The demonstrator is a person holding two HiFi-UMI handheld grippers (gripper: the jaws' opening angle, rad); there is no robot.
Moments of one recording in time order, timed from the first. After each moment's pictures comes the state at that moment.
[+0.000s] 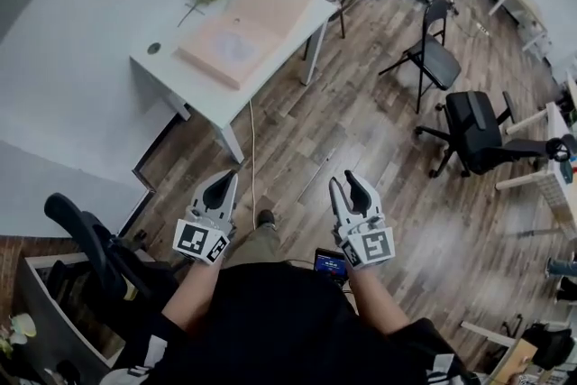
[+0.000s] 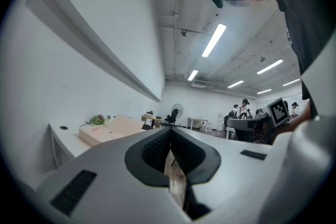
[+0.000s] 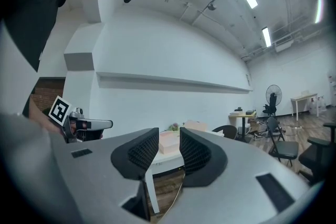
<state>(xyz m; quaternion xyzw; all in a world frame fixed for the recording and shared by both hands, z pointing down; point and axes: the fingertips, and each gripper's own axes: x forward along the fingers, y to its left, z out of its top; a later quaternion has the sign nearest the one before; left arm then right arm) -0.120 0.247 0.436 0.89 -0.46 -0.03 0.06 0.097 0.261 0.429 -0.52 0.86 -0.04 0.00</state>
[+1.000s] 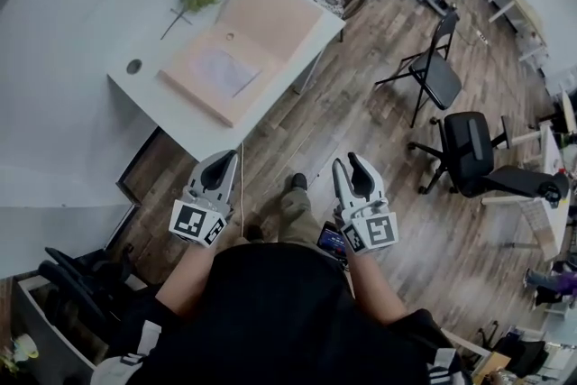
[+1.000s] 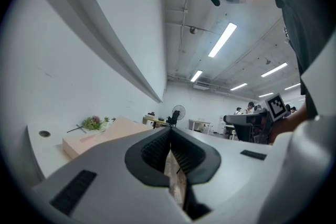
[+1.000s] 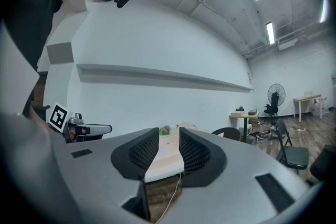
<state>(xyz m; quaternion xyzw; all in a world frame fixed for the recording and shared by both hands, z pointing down) -0.135 0.024 0.450 0.89 -0.45 -0.04 0.06 0.084 0.039 0.429 -0.51 0.86 -0.04 -0.01</state>
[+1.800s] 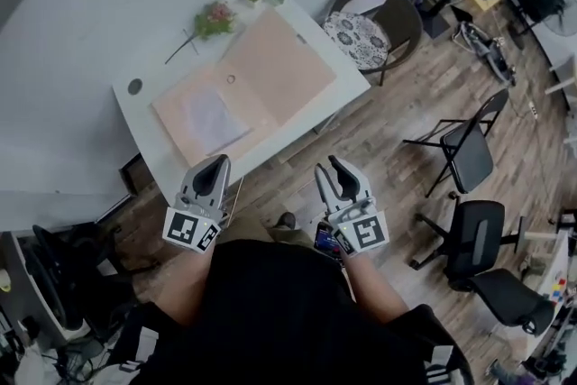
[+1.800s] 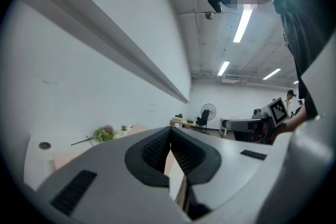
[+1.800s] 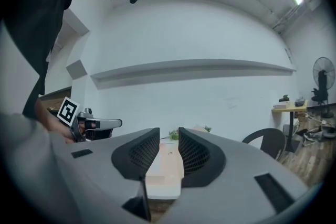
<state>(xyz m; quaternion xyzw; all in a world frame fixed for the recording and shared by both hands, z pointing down) -0.063 -0.183 0.442 0.80 -0.59 -0.02 0.05 0.128 -0.229 0.447 -0.31 0.95 -0.05 0.00</state>
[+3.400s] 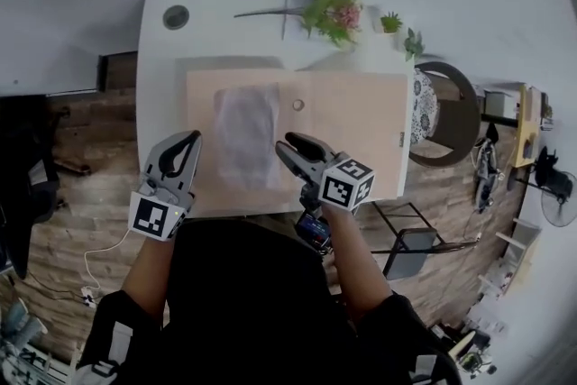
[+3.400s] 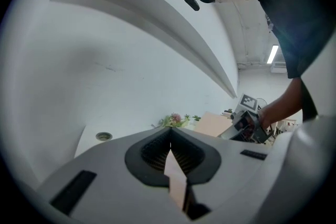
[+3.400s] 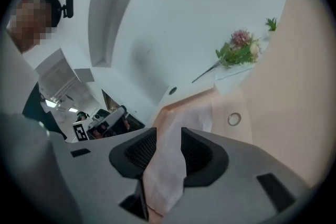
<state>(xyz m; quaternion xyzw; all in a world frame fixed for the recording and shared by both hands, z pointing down) -0.314 -0.240 0.560 0.63 -0.77 -0.01 0.13 -0.196 -0.362 0.632 0.07 0.89 -0.35 -0.29</state>
